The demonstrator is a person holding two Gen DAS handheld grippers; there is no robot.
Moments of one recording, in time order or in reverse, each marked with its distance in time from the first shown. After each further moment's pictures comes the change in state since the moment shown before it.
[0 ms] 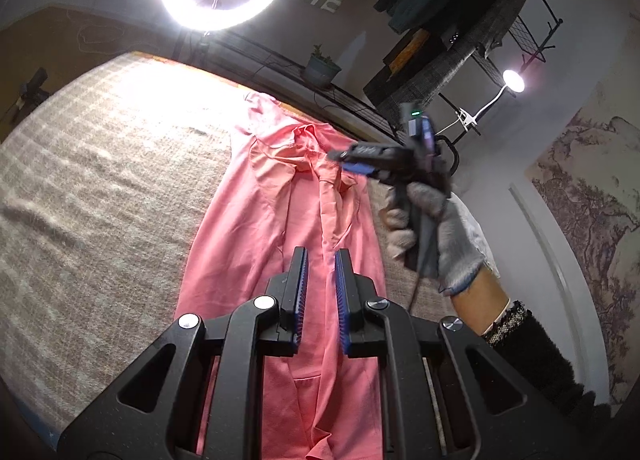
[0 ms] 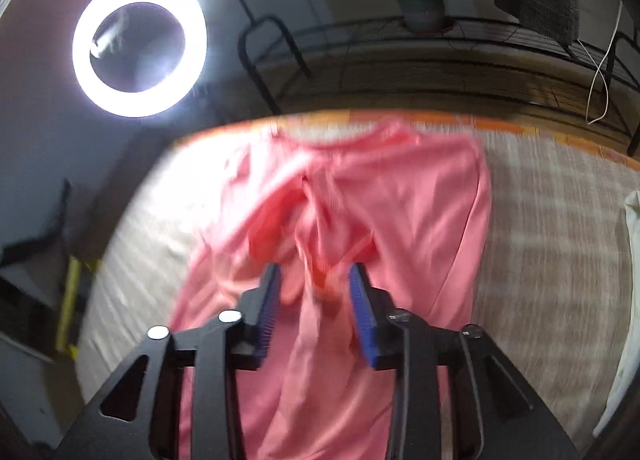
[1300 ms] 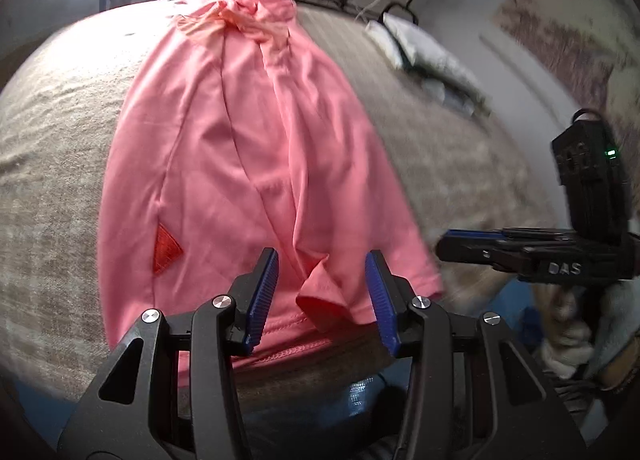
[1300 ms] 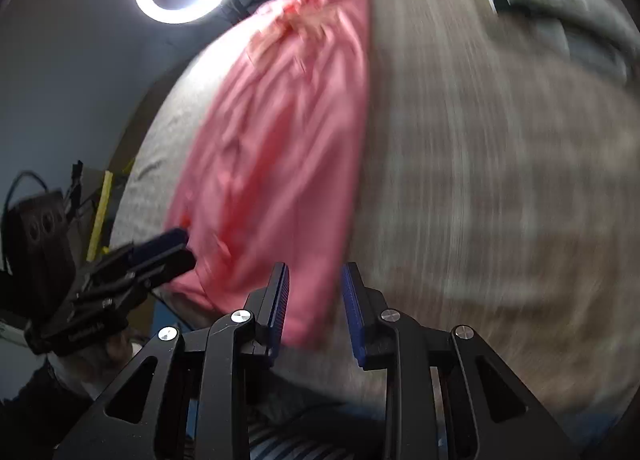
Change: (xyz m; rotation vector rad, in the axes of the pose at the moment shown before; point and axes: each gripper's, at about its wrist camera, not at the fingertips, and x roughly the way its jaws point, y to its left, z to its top) left arm 0.023 -0.028 -0.139 0.351 0.356 0.004; right arm -0.160 0.029 -0.324 0.186 0.122 0.035
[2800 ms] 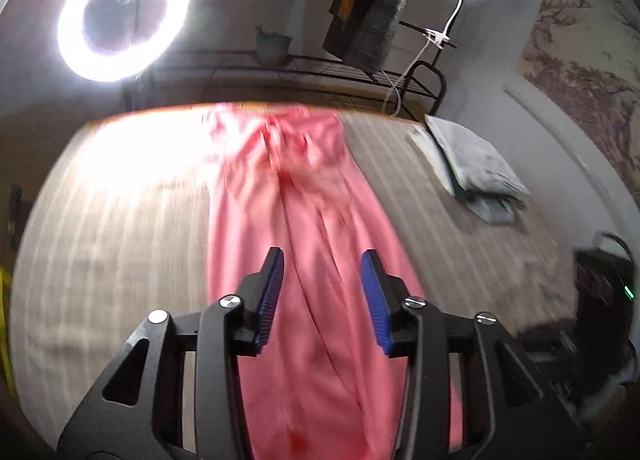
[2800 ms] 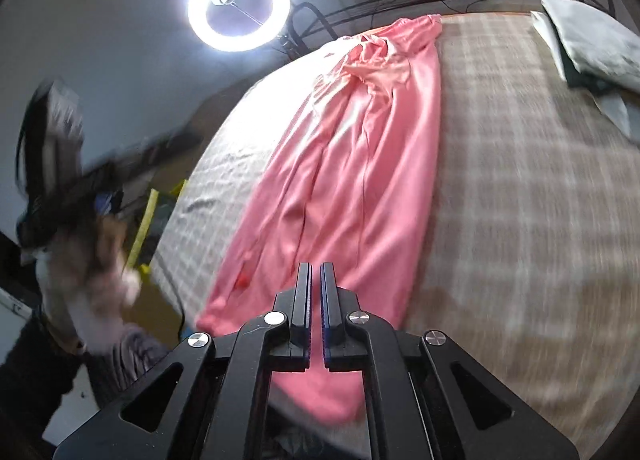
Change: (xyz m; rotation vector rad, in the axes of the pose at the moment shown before) left arm -0.036 0.060 0.189 0.039 -0.181 0.104; right arm -0.008 0.037 0.073 -0.122 -0.115 0.165
